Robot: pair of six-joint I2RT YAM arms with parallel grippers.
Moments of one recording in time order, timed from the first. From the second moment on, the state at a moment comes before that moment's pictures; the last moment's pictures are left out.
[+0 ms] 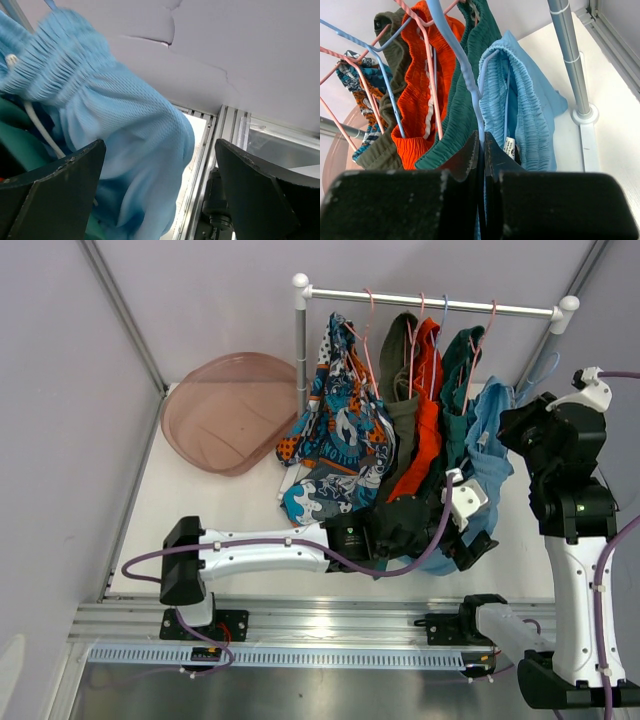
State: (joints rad) left arm -1.42 1.74 1.59 0.10 -0.19 -0.07; right arm 0.06 0.96 1.45 -0.69 0.17 0.50
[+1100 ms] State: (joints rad) left arm -1.67 1.48 1.13 0.23 -0.41 -0.16; right arm 0.05 1.06 1.59 -0.83 0.15 0.49
